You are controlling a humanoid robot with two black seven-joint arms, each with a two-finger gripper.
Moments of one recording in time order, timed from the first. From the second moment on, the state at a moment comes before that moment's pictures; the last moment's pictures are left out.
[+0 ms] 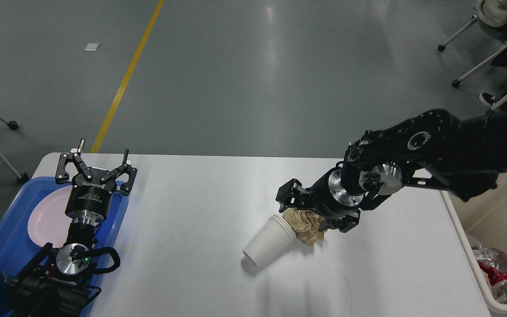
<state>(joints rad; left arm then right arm) -0.39 0.09 -1.39 -0.64 0.08 -0.66 -0.25 1.67 -0.19 -0.79 1.33 0.29 0.19 -0.30</state>
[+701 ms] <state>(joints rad) -0.39 0.09 -1.39 -0.64 0.08 -0.66 -0.25 1.18 -0.03 -0.57 0.74 0.23 0.16 -0.30</state>
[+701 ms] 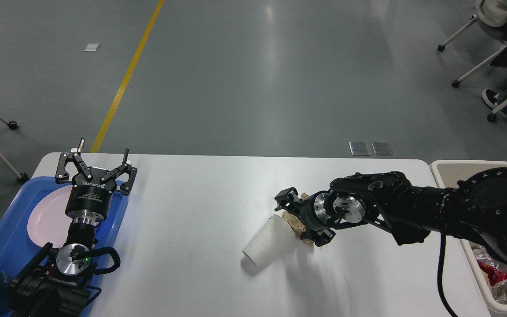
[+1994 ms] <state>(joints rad) -0.39 0.09 -1.39 -0.64 0.08 -0.66 -0.25 1.10 -0.04 -0.57 0.69 0.12 0.02 -0.31</state>
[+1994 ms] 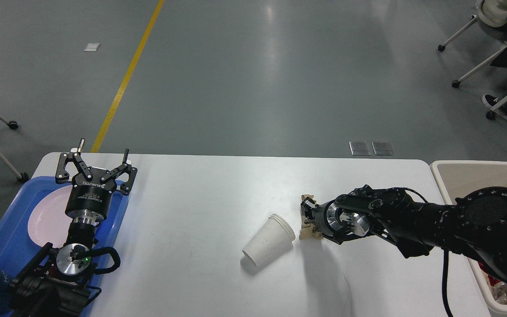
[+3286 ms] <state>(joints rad) -0.39 0.09 -1.39 -0.64 0.08 -0.66 -0.25 2.36 -0.21 -1.61 1.60 0.09 0.66 0.11</state>
